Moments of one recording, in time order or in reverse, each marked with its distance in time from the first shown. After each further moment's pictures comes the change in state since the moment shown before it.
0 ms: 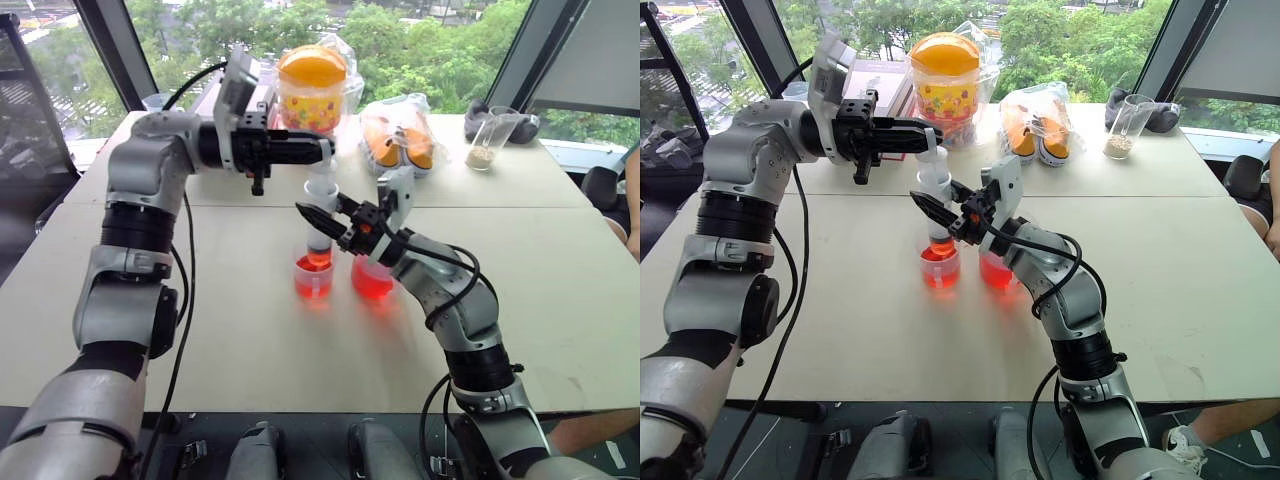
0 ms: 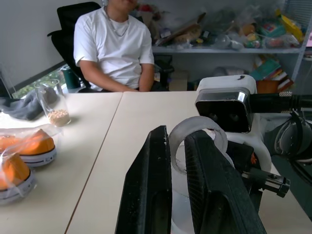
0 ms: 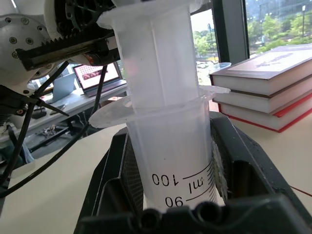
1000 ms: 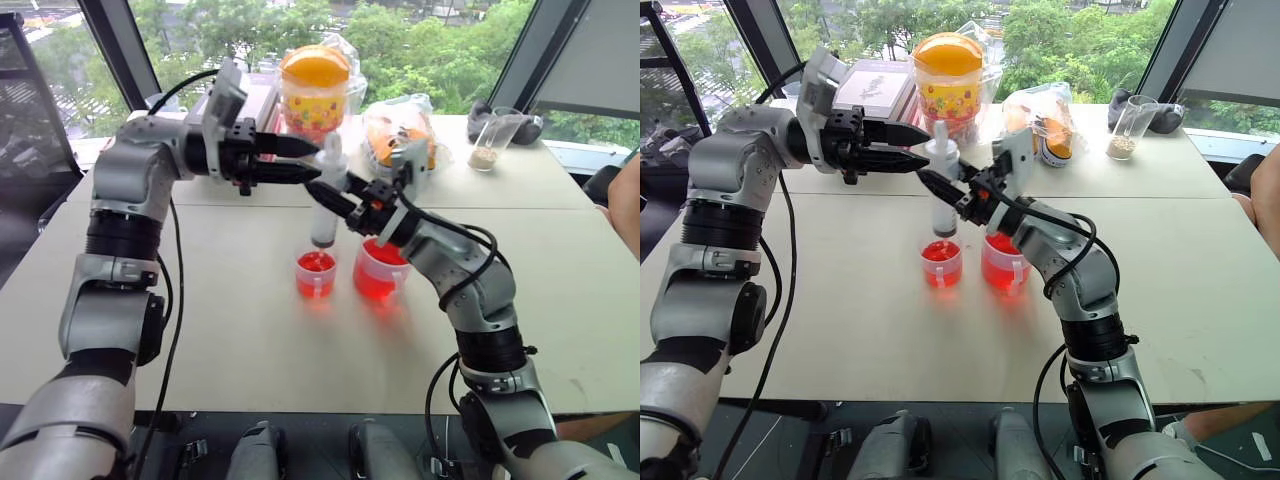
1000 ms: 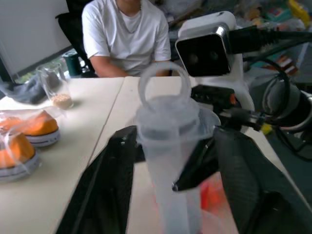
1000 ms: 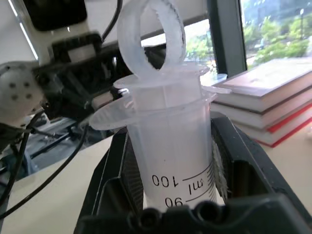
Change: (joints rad) left arm 0.036 0.055 -0.003 0.008 0.018 0.041 -0.035; right arm -0.083 -0.046 -0.070 -0.015 0.080 0.050 -0.021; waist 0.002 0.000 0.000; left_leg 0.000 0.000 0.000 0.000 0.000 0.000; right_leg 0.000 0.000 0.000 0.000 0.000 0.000
